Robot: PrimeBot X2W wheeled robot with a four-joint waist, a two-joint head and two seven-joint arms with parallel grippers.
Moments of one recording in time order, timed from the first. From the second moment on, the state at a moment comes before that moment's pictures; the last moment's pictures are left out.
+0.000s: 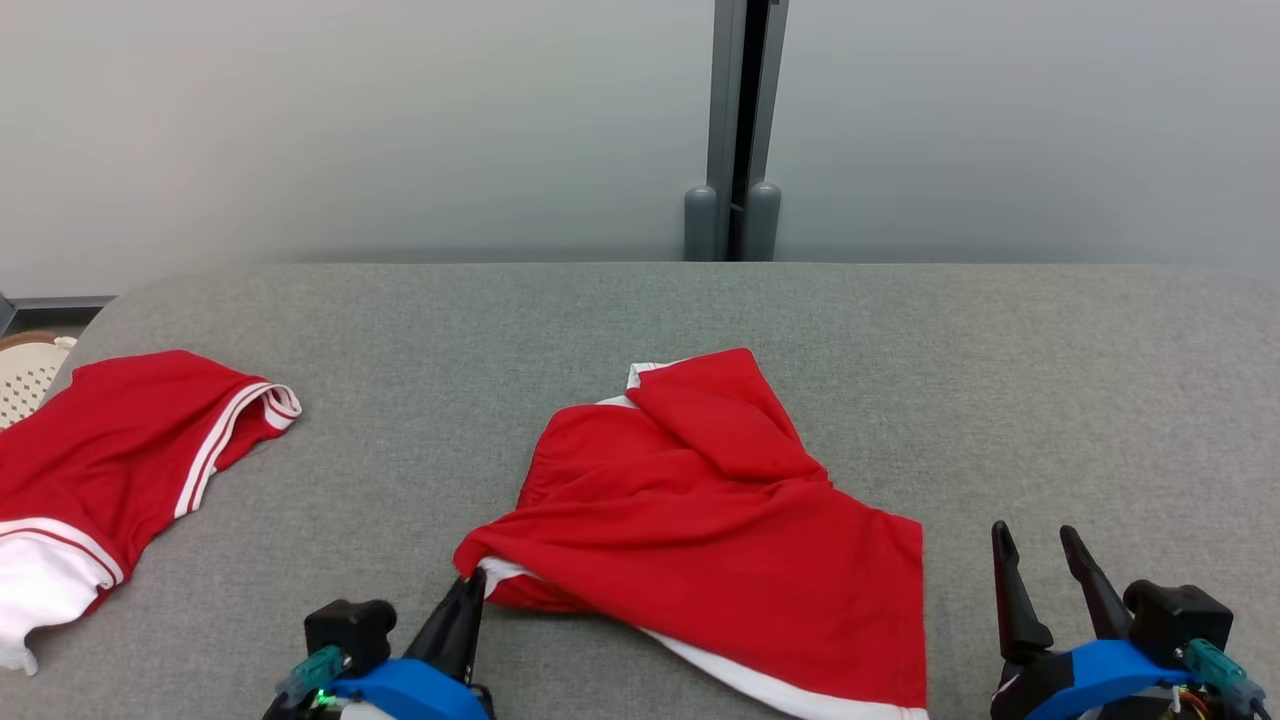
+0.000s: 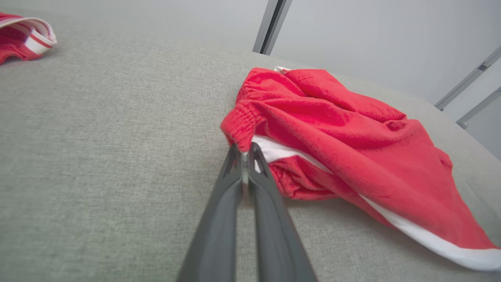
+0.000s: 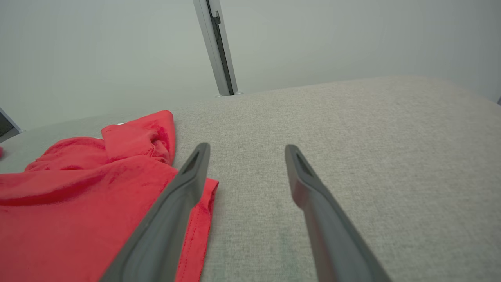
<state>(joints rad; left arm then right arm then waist) -0.22 0.19 -0.55 0.68 -0.69 -0.13 -0.26 -0.10 -0.05 -0.09 0.47 0.19 0.13 -0.26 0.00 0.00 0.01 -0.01</state>
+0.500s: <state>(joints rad) -0.05 0.14 -0.28 0.56 -0.37 0.00 -0.26 -0.04 -0.05 -0.04 0.44 0.16 0.13 -0.26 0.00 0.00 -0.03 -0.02</state>
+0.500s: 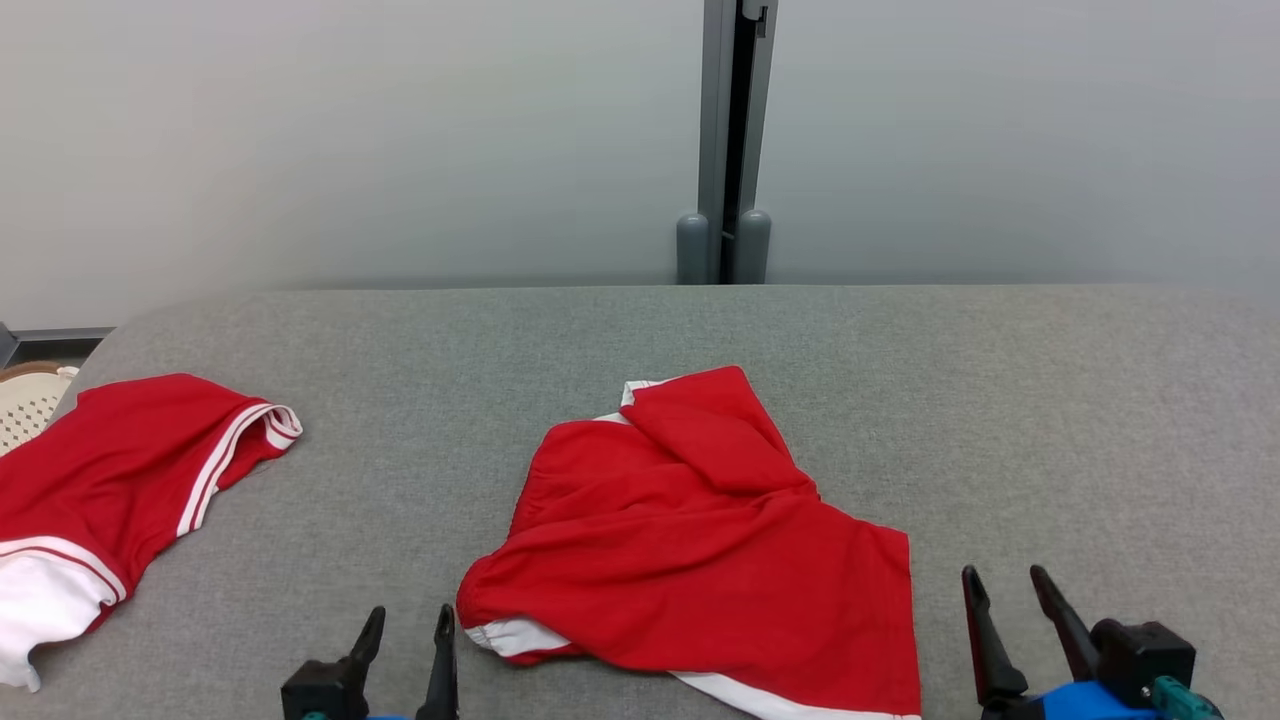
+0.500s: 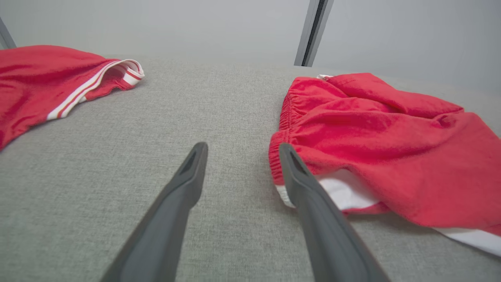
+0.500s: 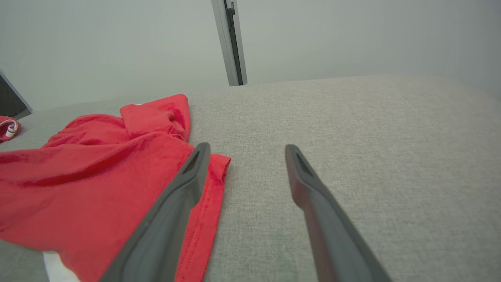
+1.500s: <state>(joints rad) 0.01 0.05 -0.15 0.55 -0.20 -0.10 -0.26 0.03 -0.05 0.18 0.67 0.17 0.13 -0.27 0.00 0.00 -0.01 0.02</state>
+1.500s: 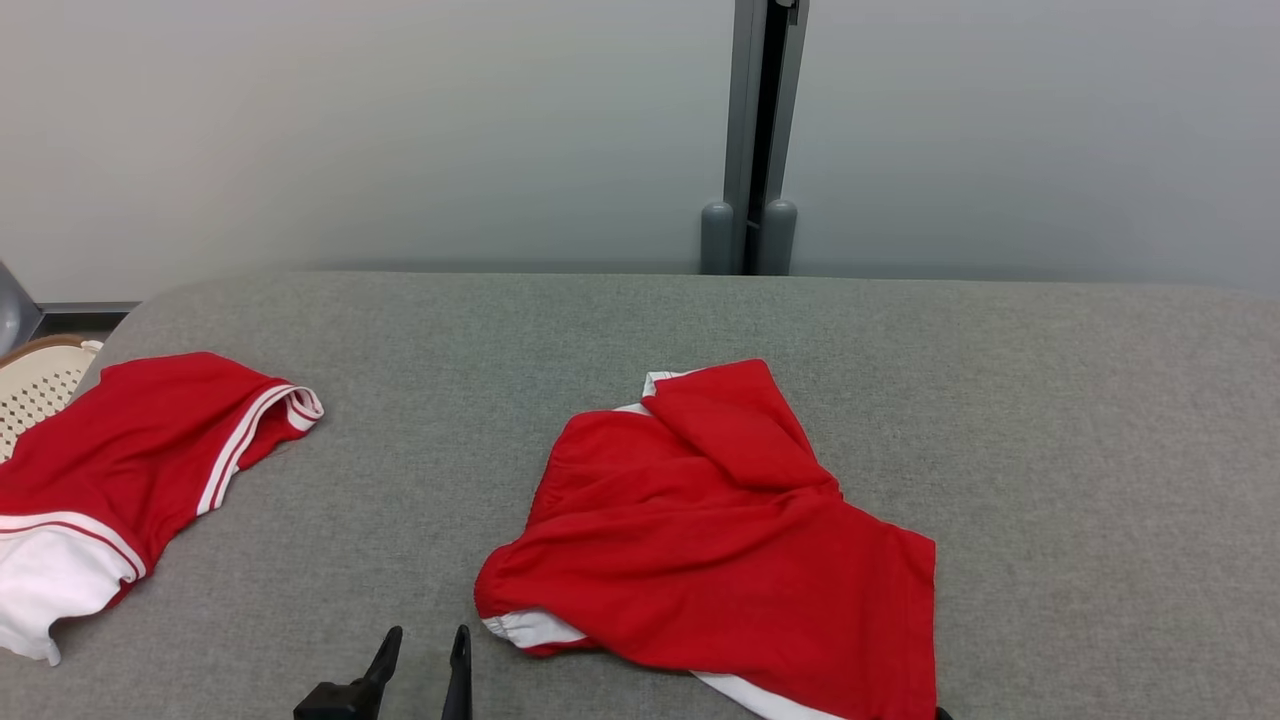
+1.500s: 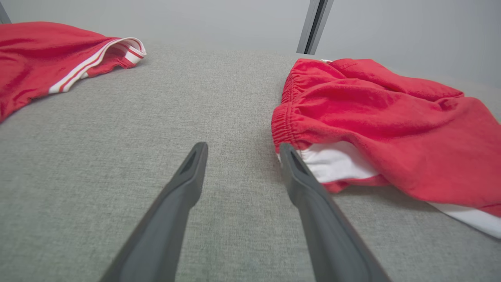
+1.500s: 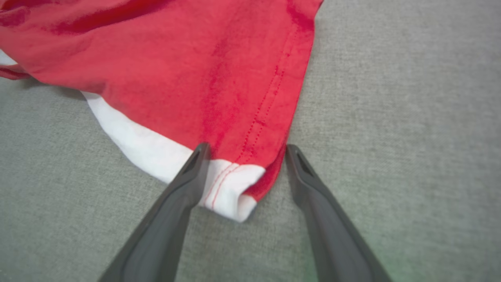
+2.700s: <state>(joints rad) -0.01 0.07 -0.44 0.60 -0.44 -0.13 -0.26 -0.05 -0.05 -0.06 0.62 0.17 0.13 -0.26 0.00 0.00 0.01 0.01</state>
